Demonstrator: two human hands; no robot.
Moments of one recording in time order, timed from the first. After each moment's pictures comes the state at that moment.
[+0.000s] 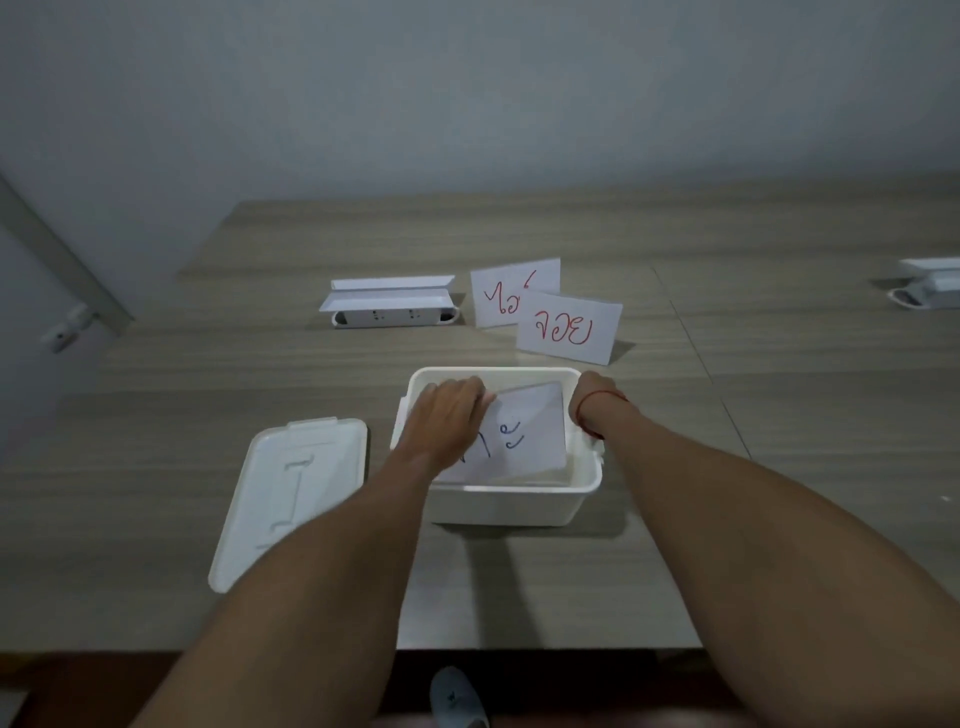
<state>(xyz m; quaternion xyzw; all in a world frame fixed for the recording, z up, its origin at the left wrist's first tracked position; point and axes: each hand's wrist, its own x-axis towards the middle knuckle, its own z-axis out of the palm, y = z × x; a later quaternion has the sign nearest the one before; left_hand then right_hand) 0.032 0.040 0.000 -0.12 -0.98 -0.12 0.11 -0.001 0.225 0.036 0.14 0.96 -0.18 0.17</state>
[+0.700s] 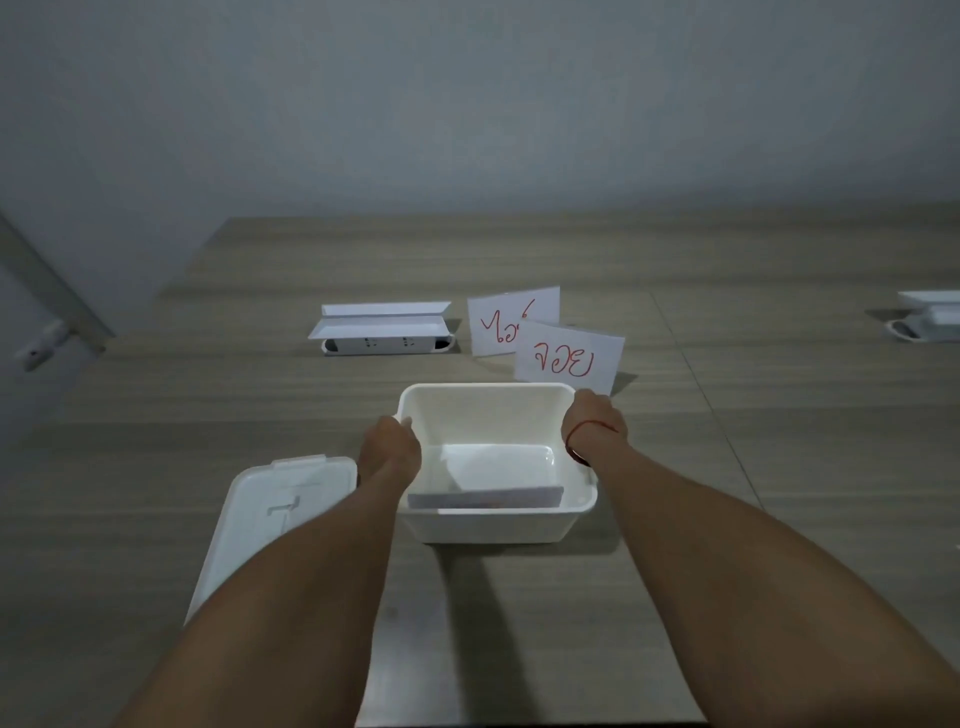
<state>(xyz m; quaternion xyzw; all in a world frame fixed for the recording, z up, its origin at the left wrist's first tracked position) -0.009 -0.001 -0.014 0.30 -0.91 -0.30 -0.03 -0.043 0.213 0.022 0.17 0.96 -0.19 0.10</state>
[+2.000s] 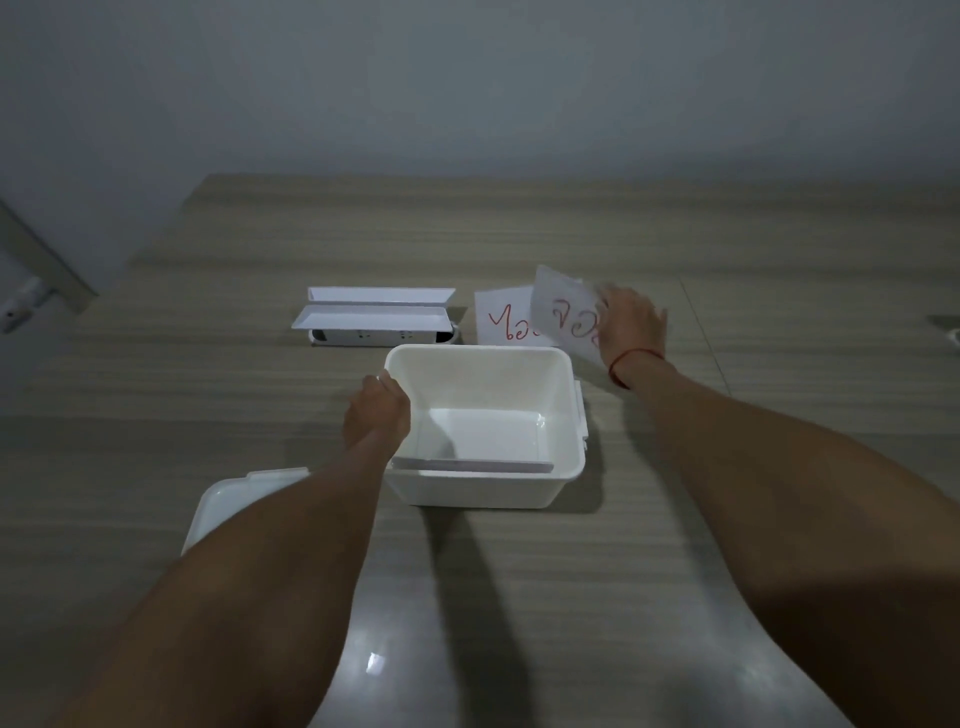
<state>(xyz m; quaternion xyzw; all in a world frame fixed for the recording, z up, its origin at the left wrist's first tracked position) -0.101 -0.020 -0.018 0.33 -0.90 -0.30 0.02 -0.190 0.233 0.039 0.03 0.98 -0.13 -0.11</state>
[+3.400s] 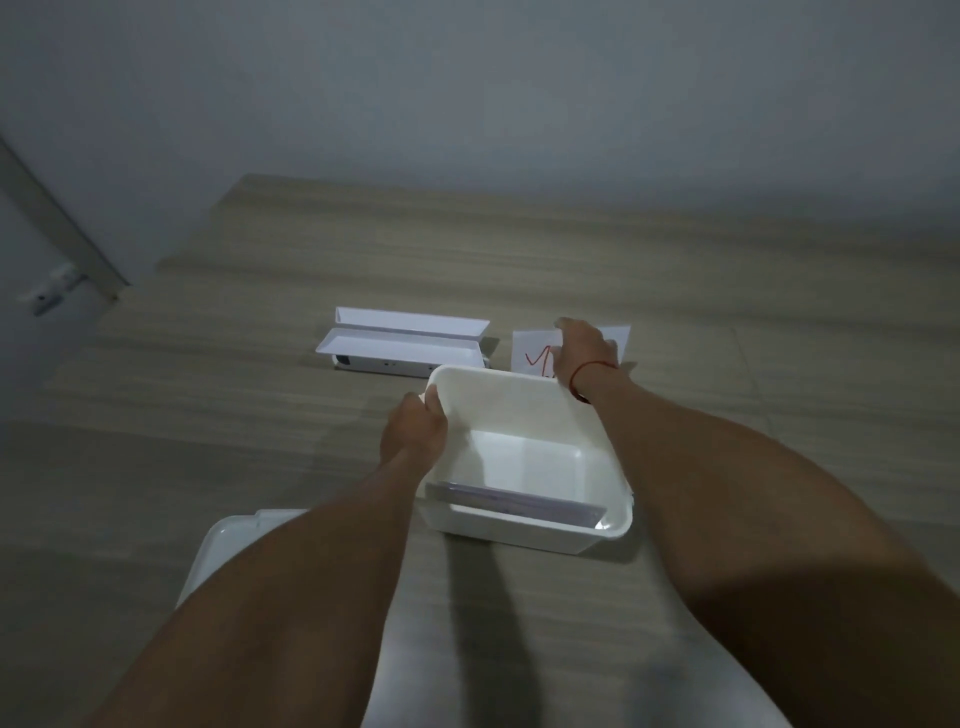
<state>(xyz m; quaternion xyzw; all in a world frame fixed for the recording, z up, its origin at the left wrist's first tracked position) -0.157 -0.034 -0.033 0.31 -0.89 -0.33 -0.01 -0.273 0.141 0.009 -0.03 0.99 -0.12 0.03</state>
